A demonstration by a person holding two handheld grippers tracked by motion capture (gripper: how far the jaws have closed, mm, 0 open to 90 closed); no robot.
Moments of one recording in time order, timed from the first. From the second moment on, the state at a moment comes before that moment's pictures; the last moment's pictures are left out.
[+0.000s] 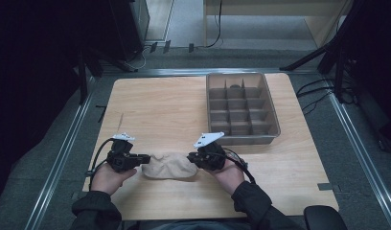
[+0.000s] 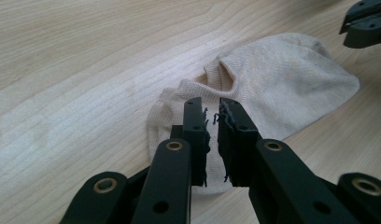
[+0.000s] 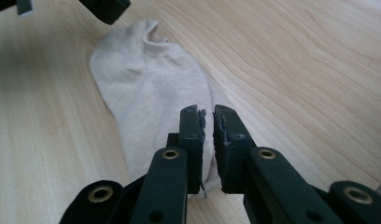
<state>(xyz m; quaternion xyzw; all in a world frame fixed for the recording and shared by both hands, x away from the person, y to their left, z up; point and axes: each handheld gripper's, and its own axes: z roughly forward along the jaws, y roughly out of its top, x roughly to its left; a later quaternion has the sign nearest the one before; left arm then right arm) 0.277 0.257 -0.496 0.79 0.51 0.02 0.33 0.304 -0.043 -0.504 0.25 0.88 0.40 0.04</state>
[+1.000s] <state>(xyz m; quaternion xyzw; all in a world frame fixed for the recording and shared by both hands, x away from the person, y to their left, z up) 0.285 0.248 -0.527 0.83 0.48 0.02 0.29 0.306 -0.027 -0.534 0.26 0.89 0.37 0.03</state>
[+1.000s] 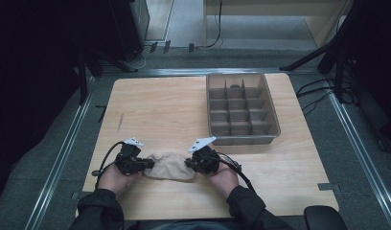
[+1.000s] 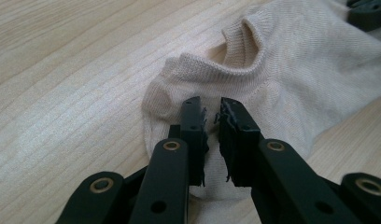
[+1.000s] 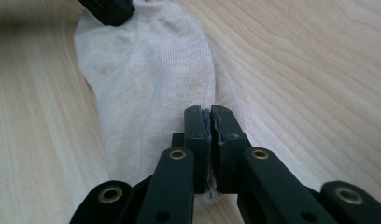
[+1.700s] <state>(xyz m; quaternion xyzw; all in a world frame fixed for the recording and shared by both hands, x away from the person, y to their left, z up) 0.285 0.248 -0.527 0.83 0.48 0.02 0.29 0.316 -0.020 -0.534 0.26 0.89 0.37 0.02</state>
